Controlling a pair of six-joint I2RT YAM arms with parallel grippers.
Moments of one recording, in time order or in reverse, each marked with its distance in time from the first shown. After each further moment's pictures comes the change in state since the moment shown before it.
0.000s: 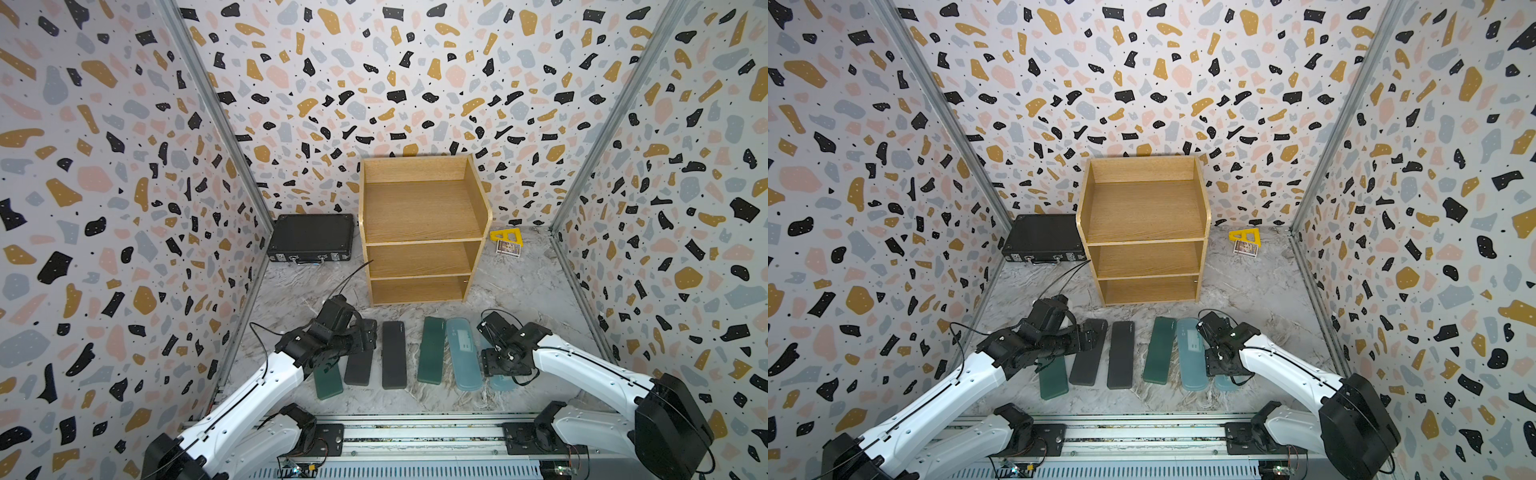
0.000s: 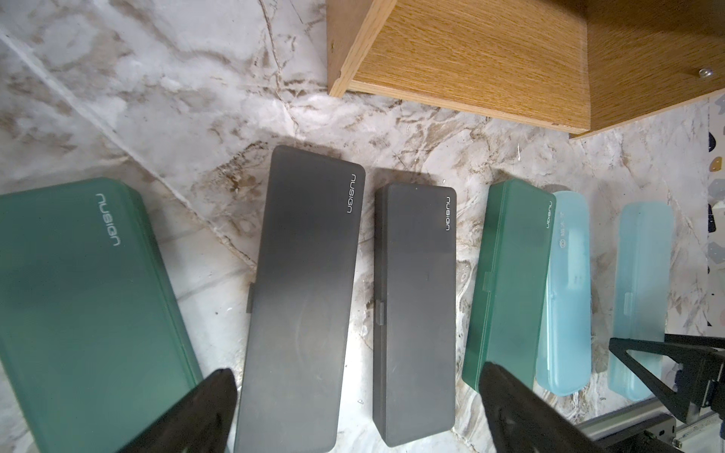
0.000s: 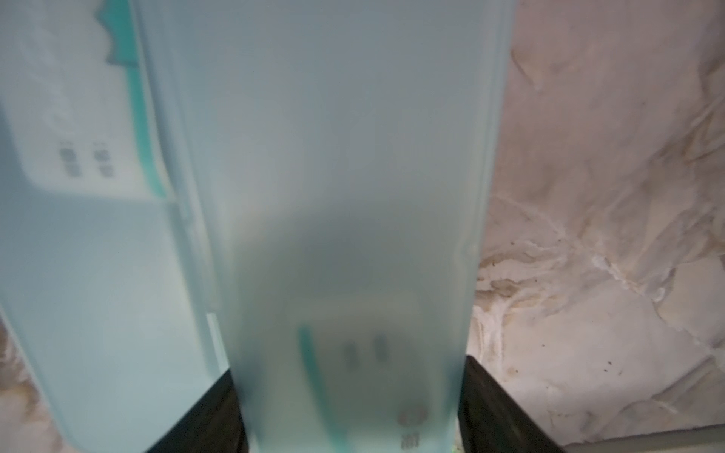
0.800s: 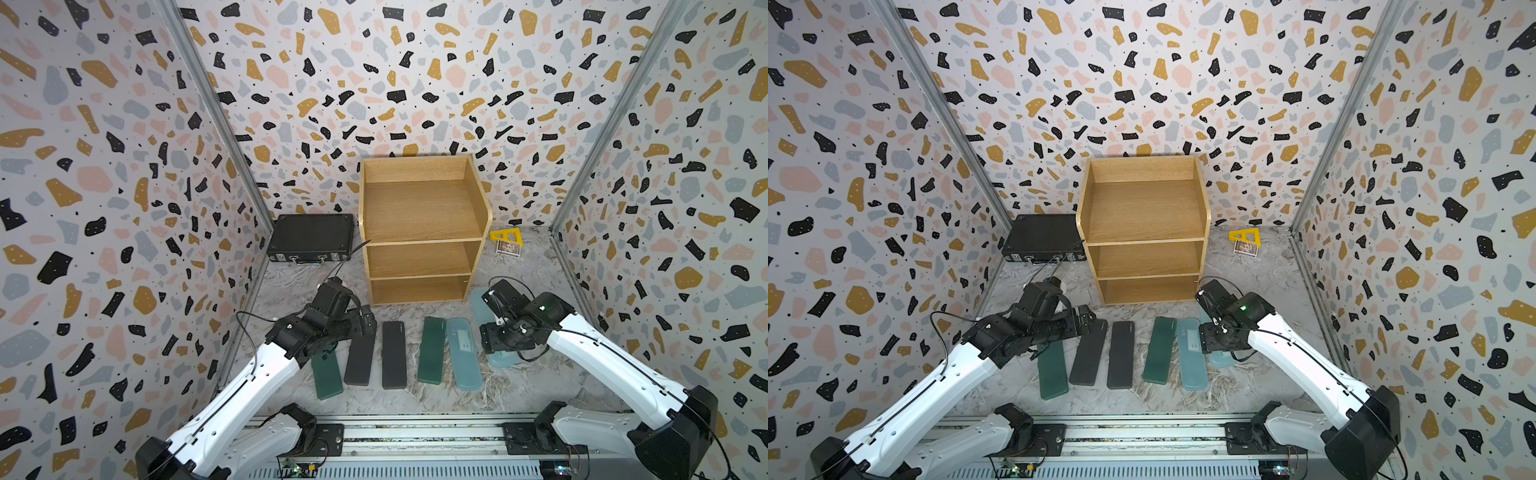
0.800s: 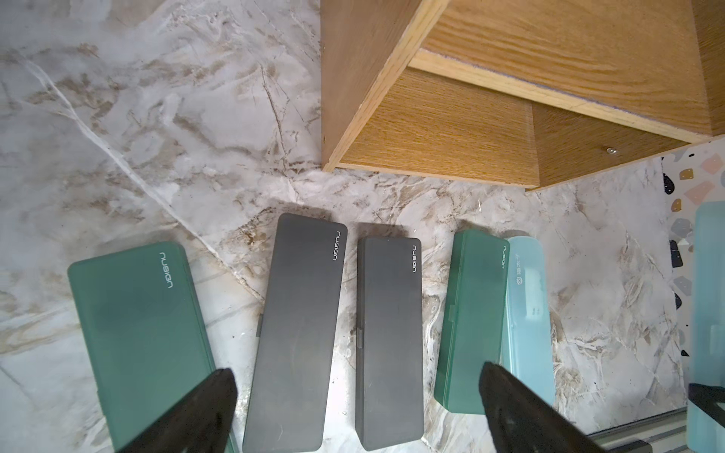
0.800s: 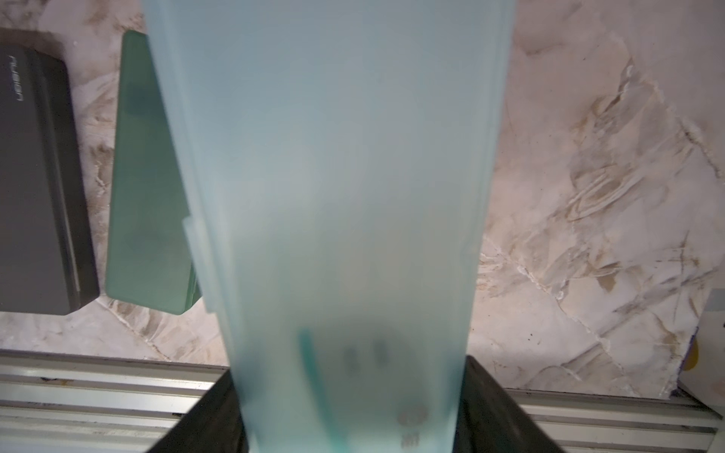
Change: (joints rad) left arm -0.001 0.043 0.225 -0.115 -0.080 0.013; right arm 0.000 0.010 0.458 -0.322 -0.054 -0.116
